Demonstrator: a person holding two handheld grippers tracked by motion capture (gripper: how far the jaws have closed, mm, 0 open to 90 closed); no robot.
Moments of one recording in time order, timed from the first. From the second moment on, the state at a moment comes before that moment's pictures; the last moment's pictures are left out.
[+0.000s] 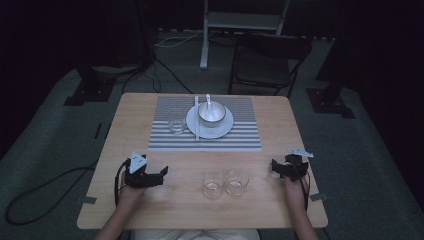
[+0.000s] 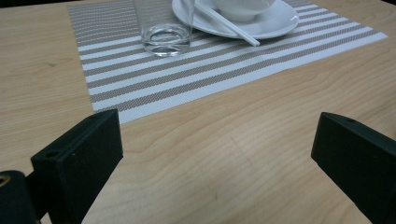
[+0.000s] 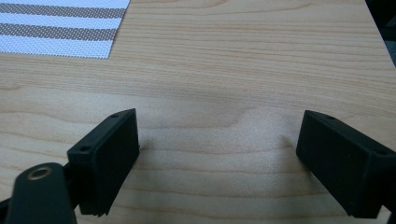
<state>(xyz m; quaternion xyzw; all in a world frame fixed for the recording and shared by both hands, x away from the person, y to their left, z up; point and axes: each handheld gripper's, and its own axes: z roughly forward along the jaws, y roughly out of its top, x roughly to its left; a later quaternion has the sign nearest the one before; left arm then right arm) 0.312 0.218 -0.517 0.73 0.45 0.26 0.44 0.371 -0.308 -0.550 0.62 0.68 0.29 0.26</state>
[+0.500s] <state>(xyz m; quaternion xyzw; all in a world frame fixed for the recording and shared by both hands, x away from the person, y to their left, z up) 0.272 0.242 -0.512 0.71 0.46 0.26 0.46 0.371 -0.308 -0.550 0.62 0.68 0.29 0.26</state>
